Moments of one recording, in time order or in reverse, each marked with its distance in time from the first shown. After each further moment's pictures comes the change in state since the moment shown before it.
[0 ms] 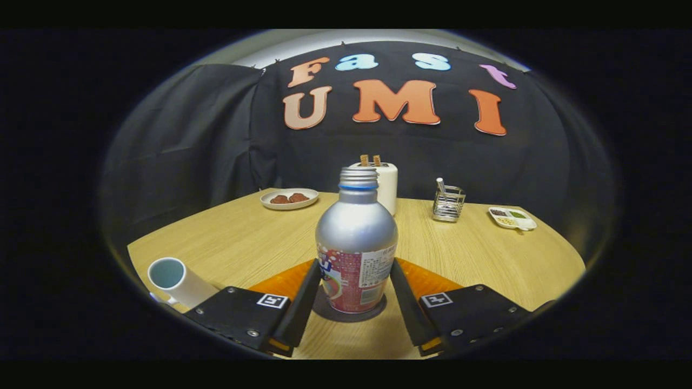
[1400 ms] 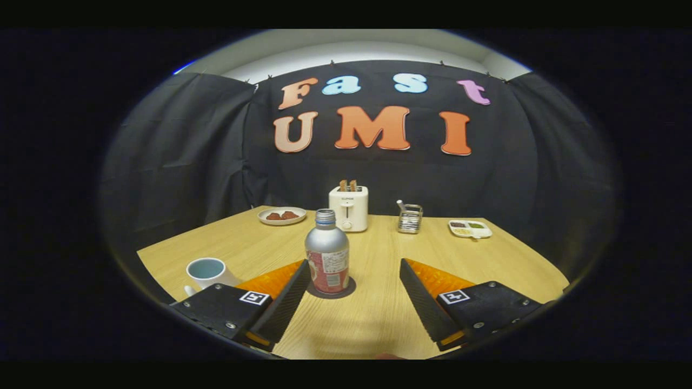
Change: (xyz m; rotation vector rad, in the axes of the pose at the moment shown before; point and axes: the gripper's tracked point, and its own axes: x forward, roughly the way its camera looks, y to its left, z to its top) arm -0.132 -0.048 0.037 0.034 -0.120 -0.122
